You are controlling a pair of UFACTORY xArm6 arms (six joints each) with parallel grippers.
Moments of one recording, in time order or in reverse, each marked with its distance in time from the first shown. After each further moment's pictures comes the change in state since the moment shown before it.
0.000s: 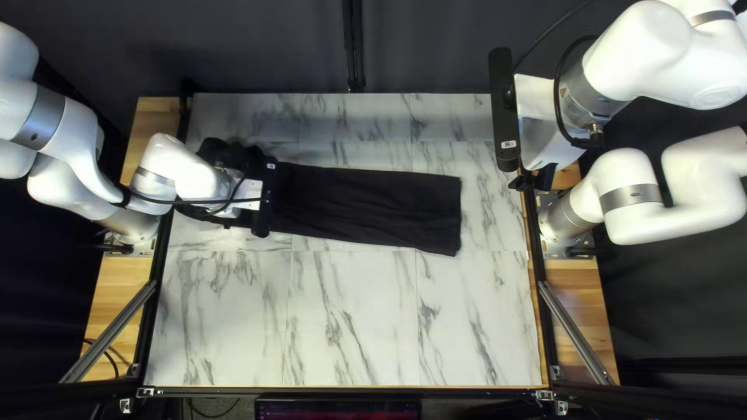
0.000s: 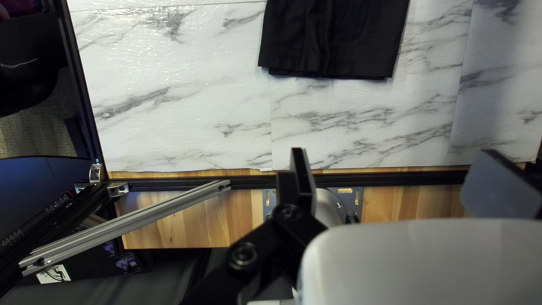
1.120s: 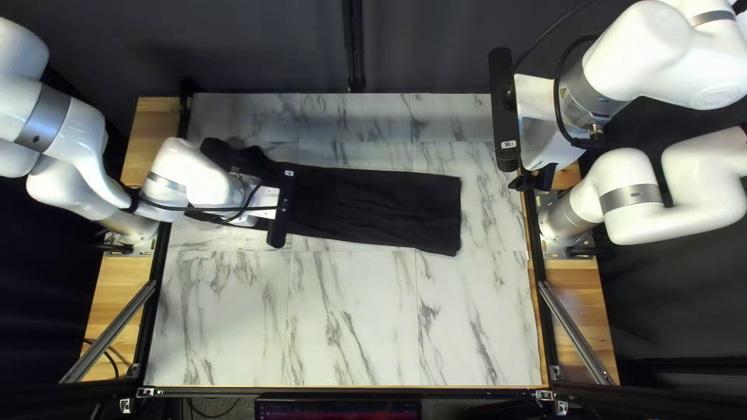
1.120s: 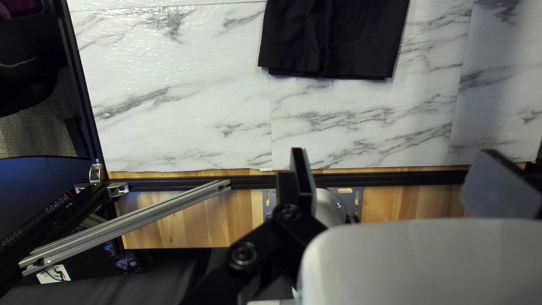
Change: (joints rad) left arm -0.083 0.077 -0.175 -0.090 0.033 0.062; right arm 0.000 0.000 0.000 0.000 0.000 0.000
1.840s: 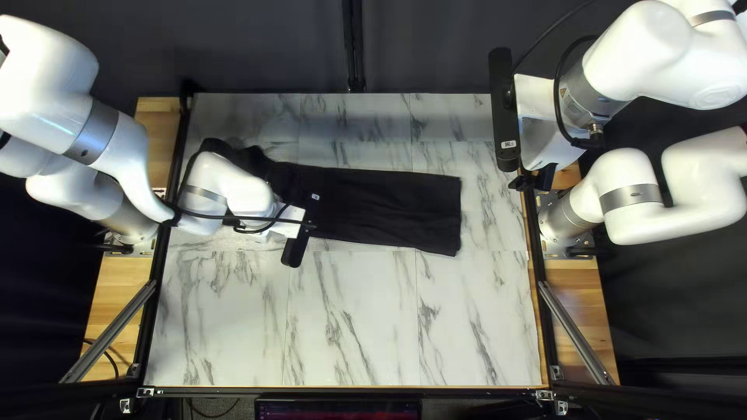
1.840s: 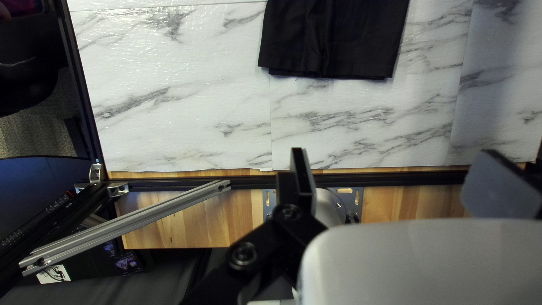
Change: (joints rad) left arm -0.042 0.216 -0.179 -0.208 0.076 0.228; right arm 0.000 0.000 0.000 0.000 0.000 0.000
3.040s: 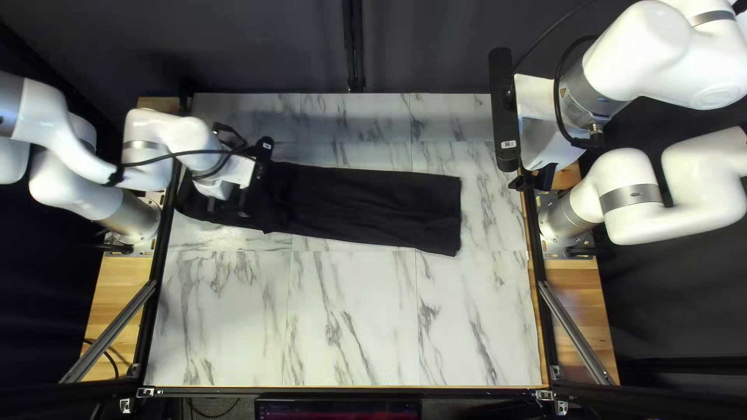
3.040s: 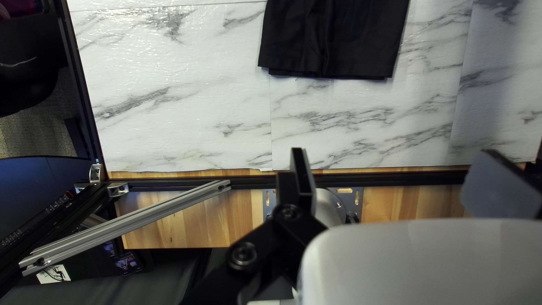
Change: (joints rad) left arm 0.287 -0.406 0.329 -0.063 0.012 0.193; right arm 0.000 0.000 0.000 0.000 0.000 0.000
